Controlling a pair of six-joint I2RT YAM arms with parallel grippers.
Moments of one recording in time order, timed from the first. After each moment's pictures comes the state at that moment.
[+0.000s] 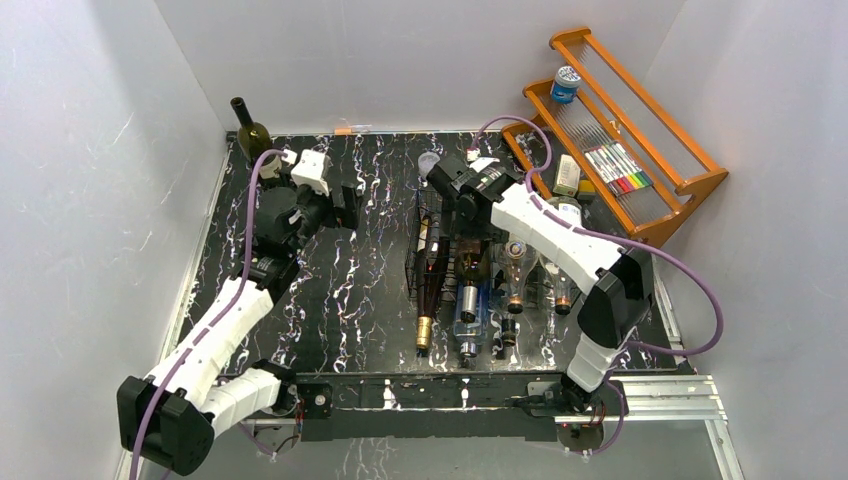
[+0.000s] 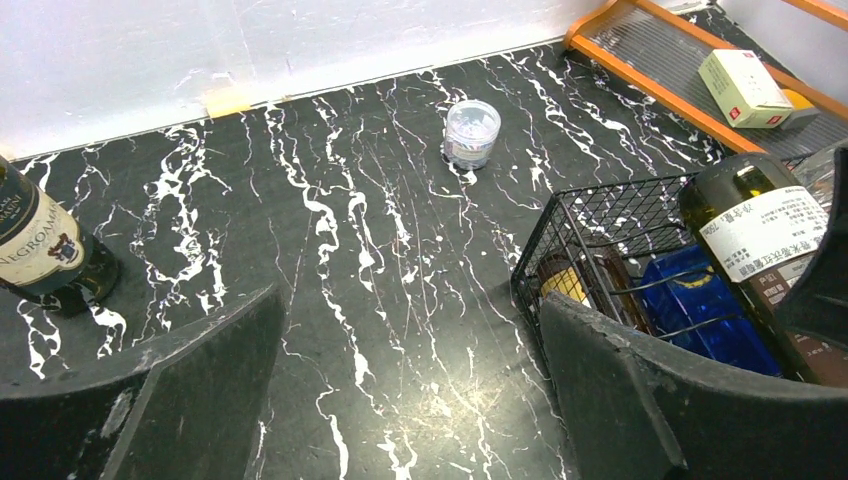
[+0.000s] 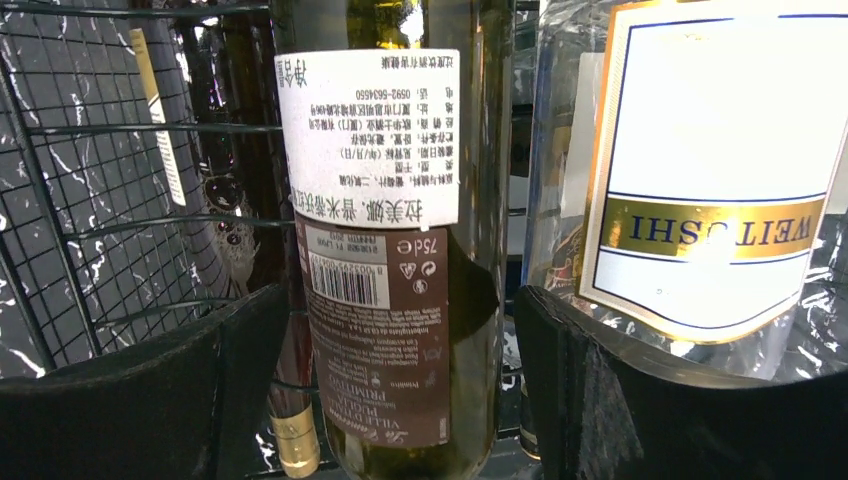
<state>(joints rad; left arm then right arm) -0.36 1.02 0.83 0.03 0.02 -0.04 0.79 1.72 1.67 -1.22 0.43 0.83</state>
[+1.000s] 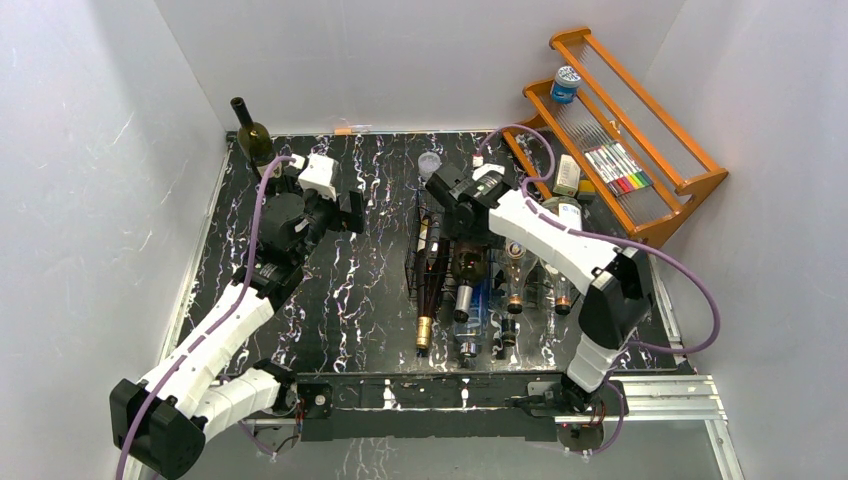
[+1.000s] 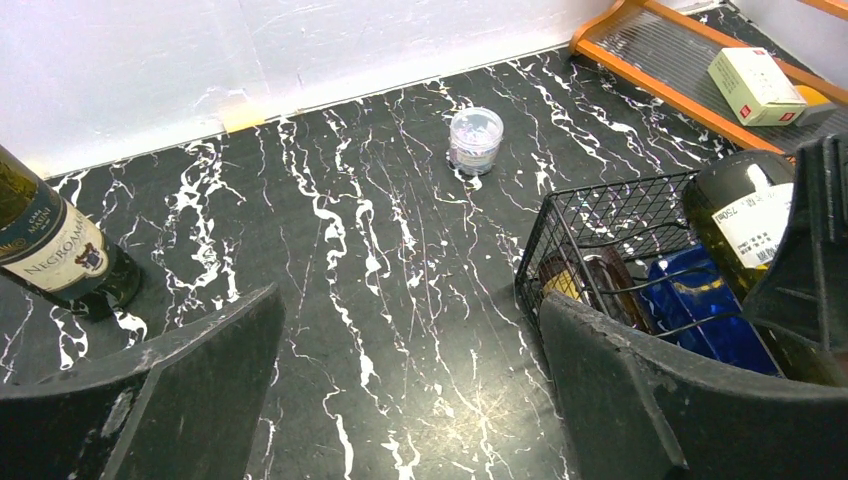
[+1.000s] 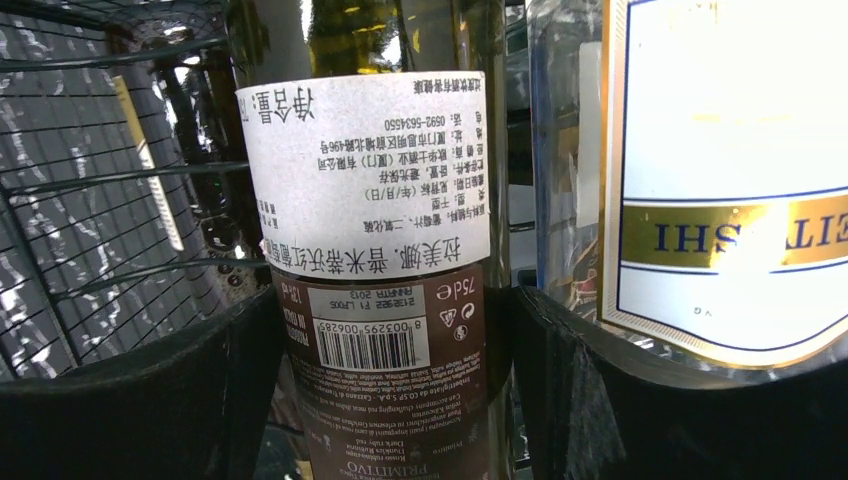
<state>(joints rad) -0.46 0.98 0.83 0.02 -0.11 0.01 0.81 1.74 1.61 -1.17 0.49 0.95</state>
